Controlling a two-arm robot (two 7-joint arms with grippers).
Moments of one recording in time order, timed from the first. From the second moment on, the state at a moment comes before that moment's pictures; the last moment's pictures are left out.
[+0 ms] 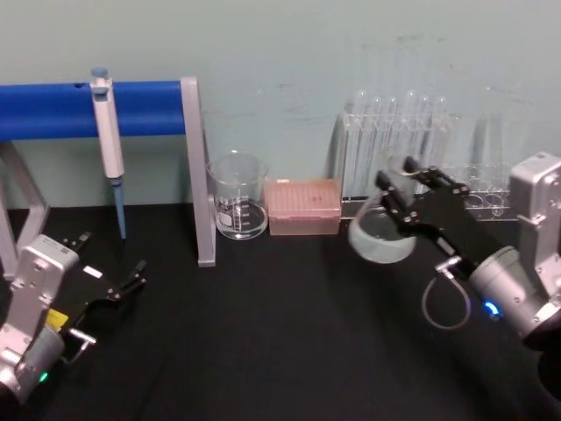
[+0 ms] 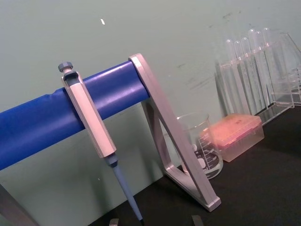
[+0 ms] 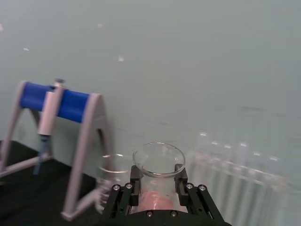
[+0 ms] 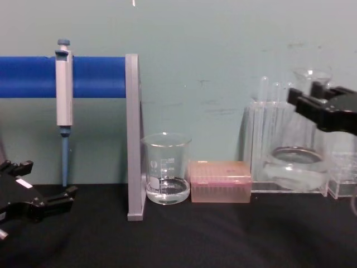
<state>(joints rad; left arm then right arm) -0.20 0.60 0.45 -1.41 -0.25 -0.12 0.03 0.22 0.33 -0.24 -1.50 0.30 -0.17 0.30</state>
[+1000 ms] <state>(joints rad) -0.20 0.60 0.45 -1.41 -0.25 -0.12 0.03 0.21 0.30 -0.16 -1.50 0.25 -0.15 0.32</state>
